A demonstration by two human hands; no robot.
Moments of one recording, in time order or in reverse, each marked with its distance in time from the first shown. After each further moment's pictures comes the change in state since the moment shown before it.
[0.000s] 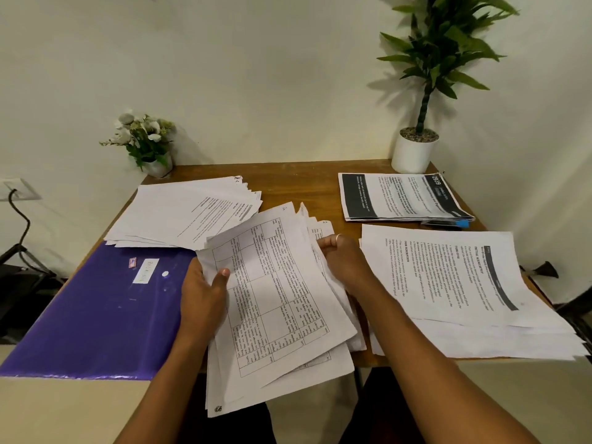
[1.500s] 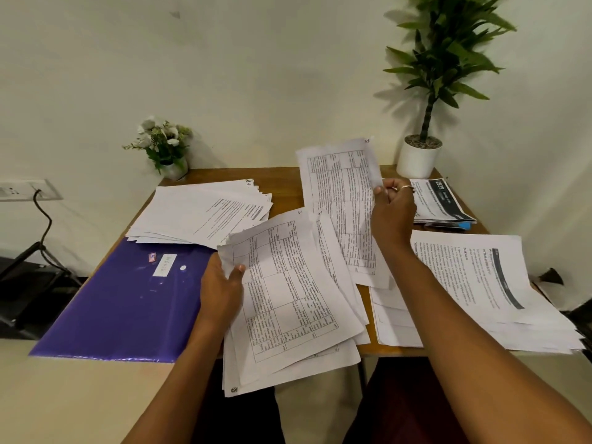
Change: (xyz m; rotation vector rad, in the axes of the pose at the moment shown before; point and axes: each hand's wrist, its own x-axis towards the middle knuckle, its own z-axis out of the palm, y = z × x) left_hand -0.009 0.009 0.001 -0.007 -0.019 0.017; right_hand 0.009 -0.043 -0.061 0.246 0.608 -0.358
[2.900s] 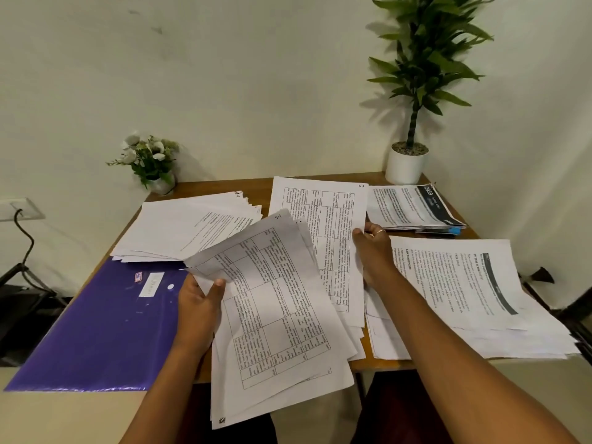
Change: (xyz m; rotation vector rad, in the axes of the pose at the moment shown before) left_hand 0.011 -0.010 -0.019 -0.319 -0.070 -0.016; right_hand -0.005 0.073 0.011 0.292 -0.228 0.526
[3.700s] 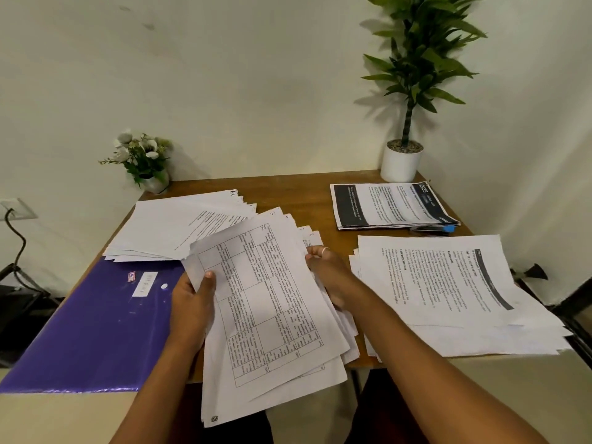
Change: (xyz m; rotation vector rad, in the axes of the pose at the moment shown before) left_hand 0.006 -0.002 0.002 0.009 0.036 -0.087; right_hand -0.061 0.010 0.041 -0.272 -0.412 0.174
